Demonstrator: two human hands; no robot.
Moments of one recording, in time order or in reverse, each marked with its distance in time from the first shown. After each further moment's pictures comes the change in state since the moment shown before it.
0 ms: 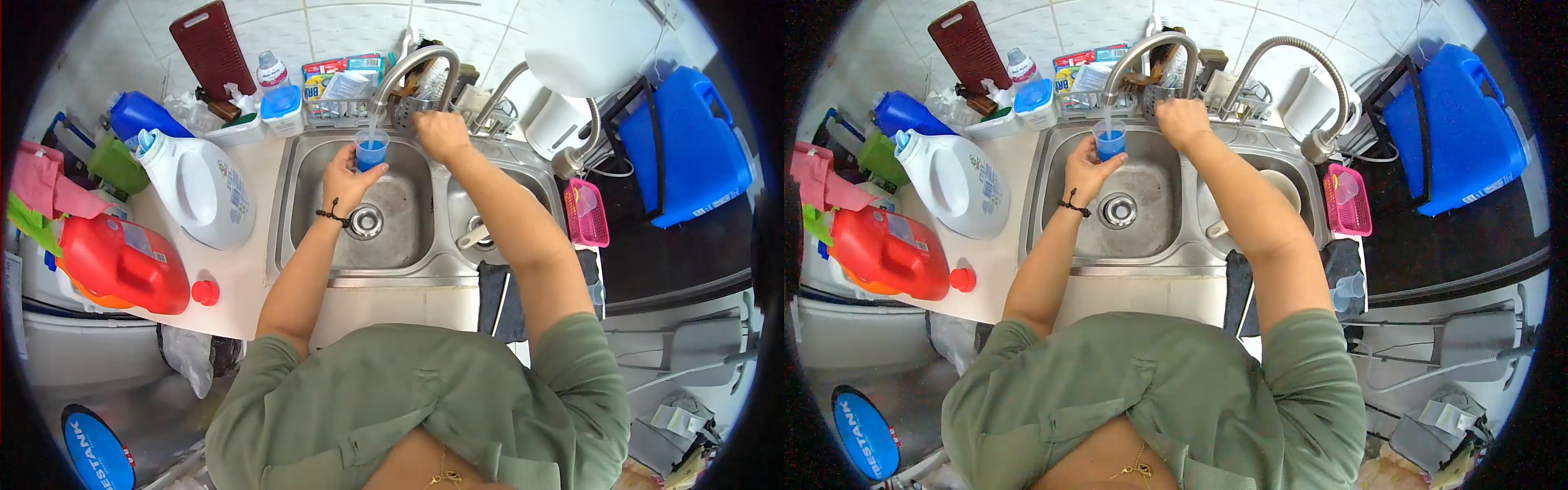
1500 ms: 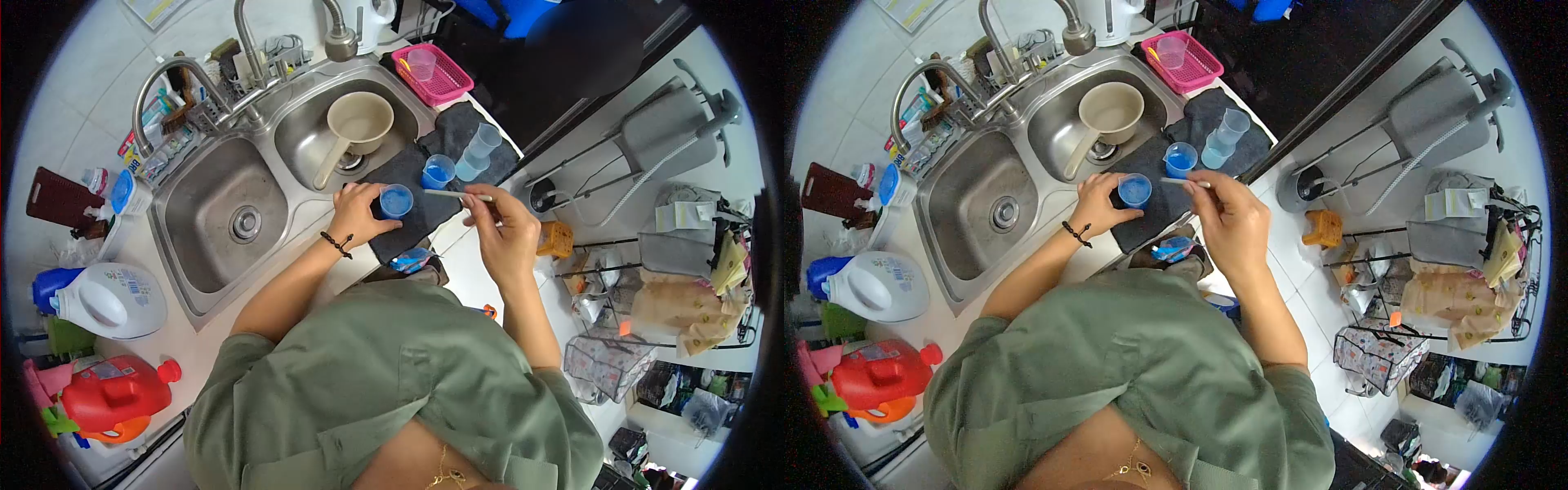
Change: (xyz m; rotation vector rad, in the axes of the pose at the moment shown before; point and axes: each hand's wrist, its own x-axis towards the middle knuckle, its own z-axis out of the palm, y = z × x) left_hand -0.188 0.041 0.203 0.500 -1.007 0.362; right_hand -0.424 -0.044 -0.180 0.666 0.595 1.050
